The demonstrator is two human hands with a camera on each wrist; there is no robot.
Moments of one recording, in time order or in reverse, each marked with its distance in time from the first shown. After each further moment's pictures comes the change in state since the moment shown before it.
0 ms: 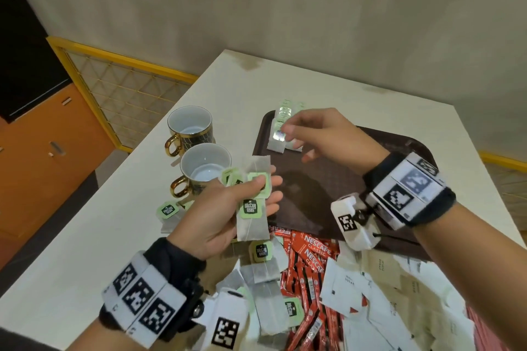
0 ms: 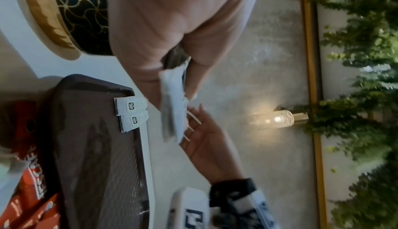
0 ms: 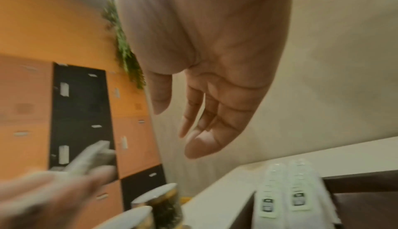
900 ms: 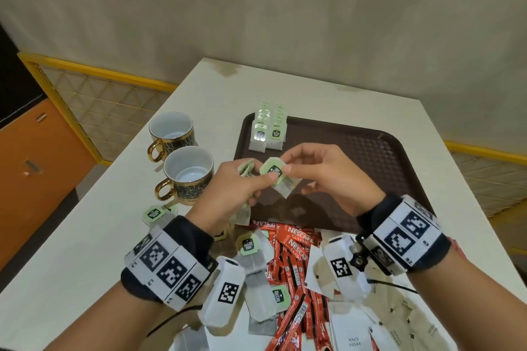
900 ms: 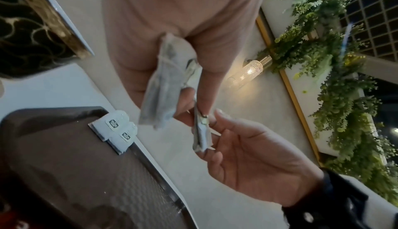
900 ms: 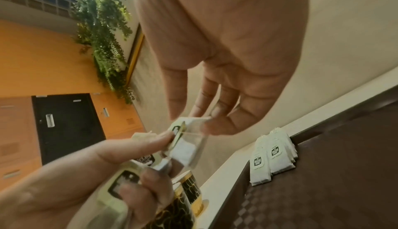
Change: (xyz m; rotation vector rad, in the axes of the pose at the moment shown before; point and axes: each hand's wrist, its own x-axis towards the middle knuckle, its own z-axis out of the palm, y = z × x) left_hand 0.029 -0.011 0.013 0.669 0.023 0.233; right_hand -0.072 0.012 0.015 0.276 0.090 0.142
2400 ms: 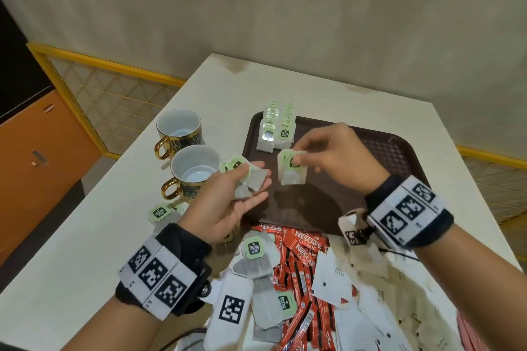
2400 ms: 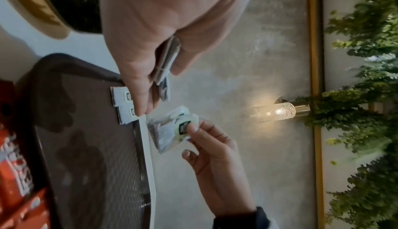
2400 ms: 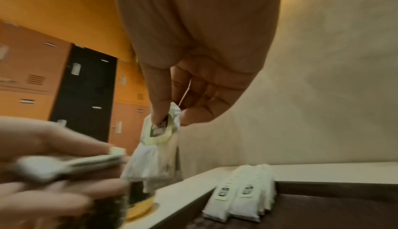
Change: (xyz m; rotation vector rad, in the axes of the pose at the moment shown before) left_hand -0.004 0.001 -0.014 -0.715 0.072 -0.355; right_hand 0.039 -0.002 -0.017 -0.473 0.062 -0.289
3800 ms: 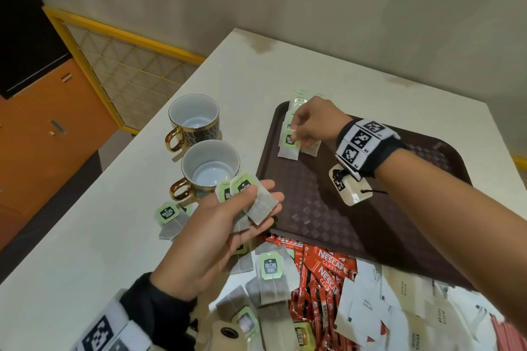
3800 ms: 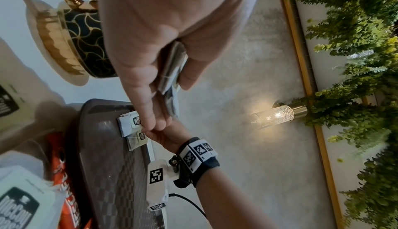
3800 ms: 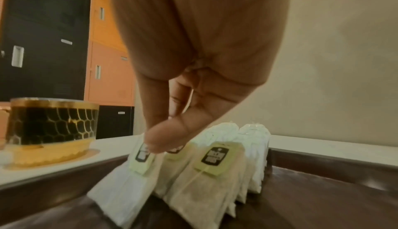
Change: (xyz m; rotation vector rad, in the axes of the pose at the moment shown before) left_hand -0.009 -0.007 -0.027 0.059 0.013 0.083; right_hand 0.143 0.044 0.043 -0.140 -0.239 0.291
